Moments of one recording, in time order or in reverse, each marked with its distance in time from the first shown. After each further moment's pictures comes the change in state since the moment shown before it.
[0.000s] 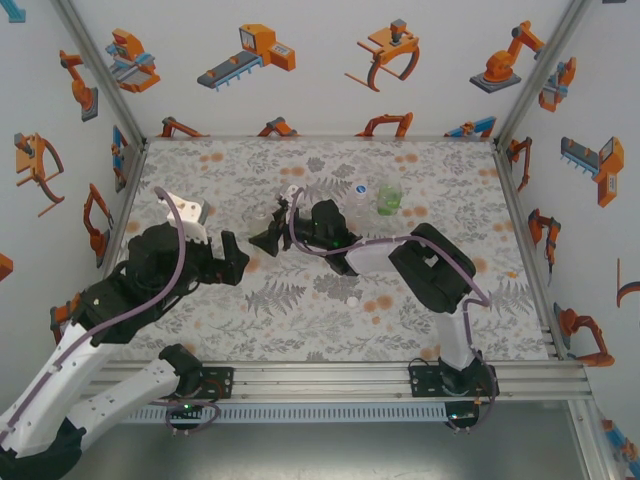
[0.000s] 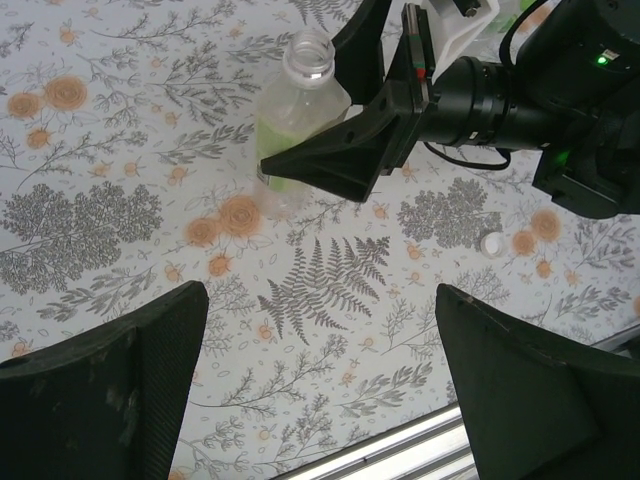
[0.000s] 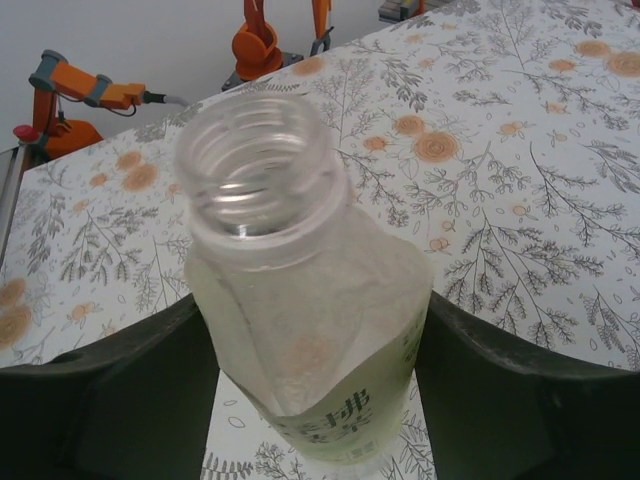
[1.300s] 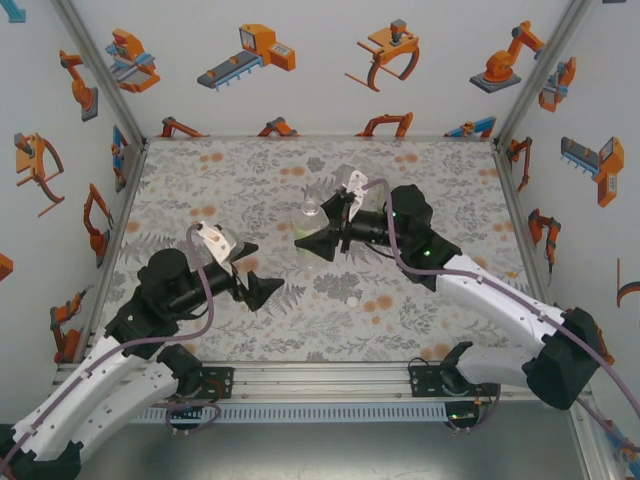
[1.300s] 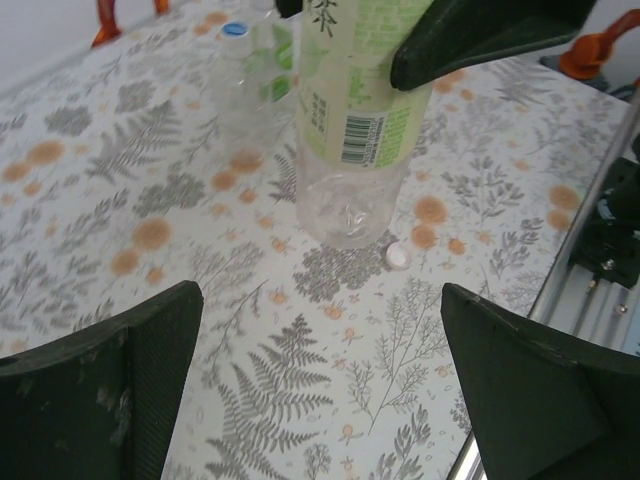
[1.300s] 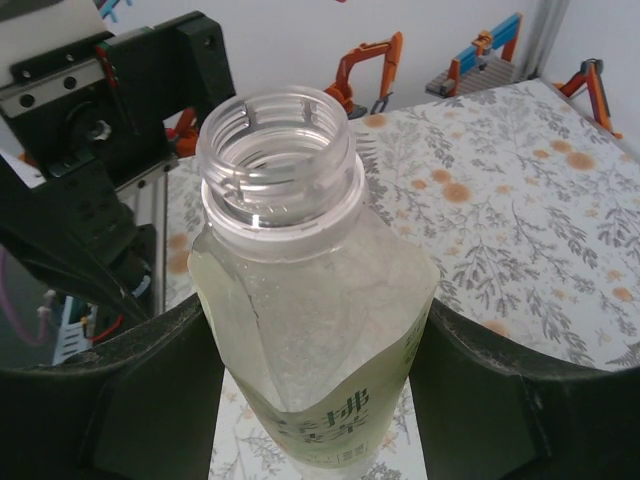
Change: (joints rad) left arm 0.011 -0.152 -0.402 0.592 0.552 0.341; right arm -0.073 -0.832 -0.153 -0.649 -0.187 -0.100
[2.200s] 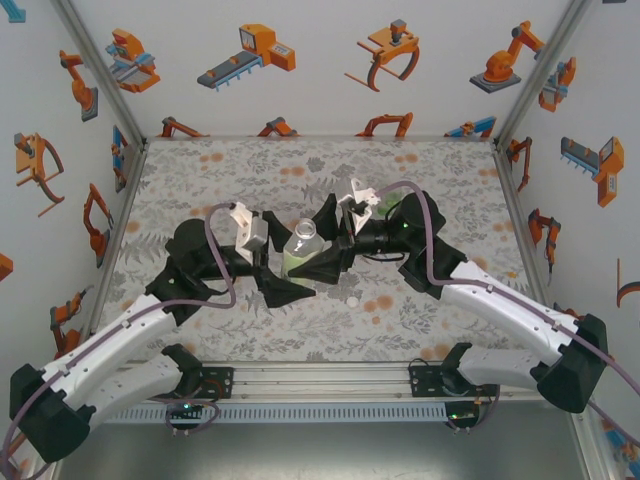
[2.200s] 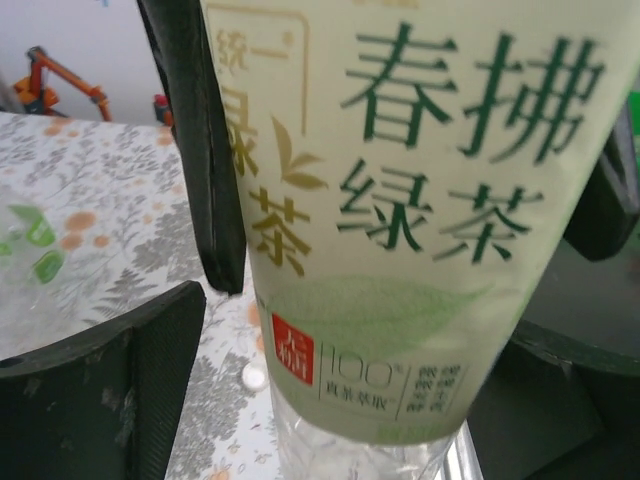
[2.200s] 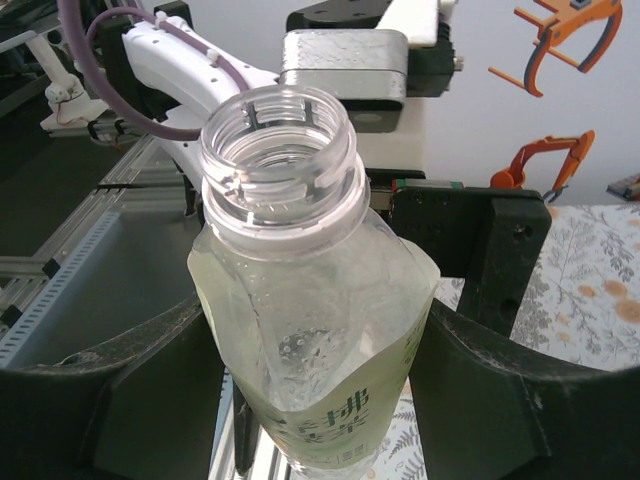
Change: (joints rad) left arm -0.017 0.359 0.070 0.497 0.587 -0.134; right arm 0.107 -0.042 0.051 0.126 -0.227 0.191
